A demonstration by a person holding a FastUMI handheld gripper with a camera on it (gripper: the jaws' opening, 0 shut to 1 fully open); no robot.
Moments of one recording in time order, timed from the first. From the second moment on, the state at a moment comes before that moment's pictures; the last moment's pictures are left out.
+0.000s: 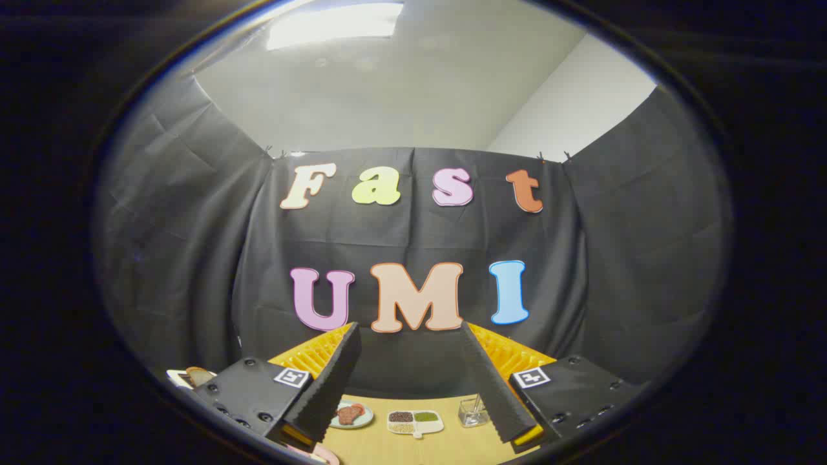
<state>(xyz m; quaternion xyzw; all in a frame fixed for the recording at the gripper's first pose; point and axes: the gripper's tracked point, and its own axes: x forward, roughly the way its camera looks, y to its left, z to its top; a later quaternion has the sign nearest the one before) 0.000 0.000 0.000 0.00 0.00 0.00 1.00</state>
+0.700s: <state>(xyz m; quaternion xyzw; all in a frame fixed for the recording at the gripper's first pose) 0.005 -0.005 -0.011 0.00 0.01 0.01 1.00</state>
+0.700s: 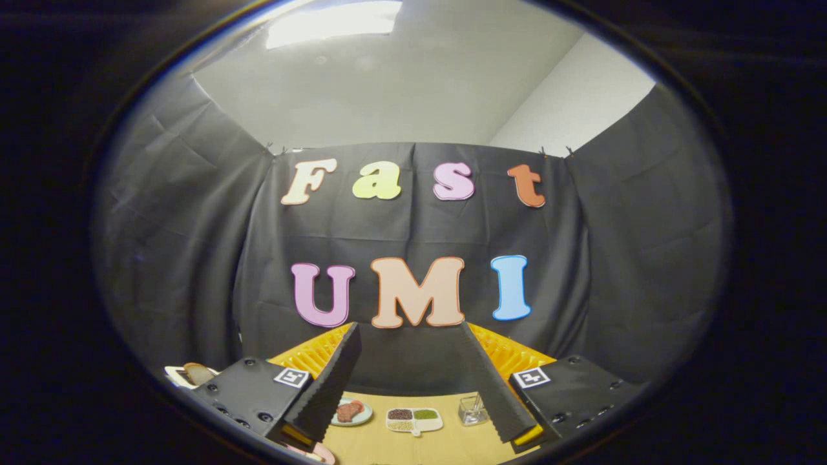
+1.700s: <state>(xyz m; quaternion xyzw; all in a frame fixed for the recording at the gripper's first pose) -0.053 0.009 -0.234 -0.13 0.32 0.28 0.90</state>
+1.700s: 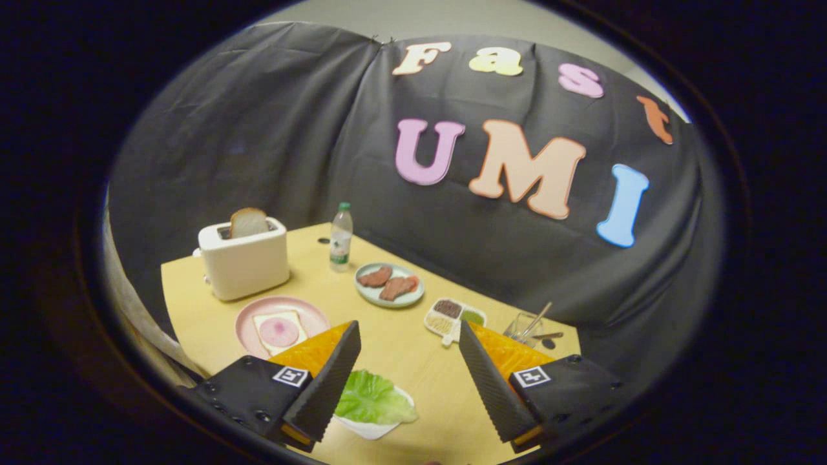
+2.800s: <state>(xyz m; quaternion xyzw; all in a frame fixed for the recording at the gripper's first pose) -0.137 0.003 -0.438 -0.24 0.53 0.44 0.68</state>
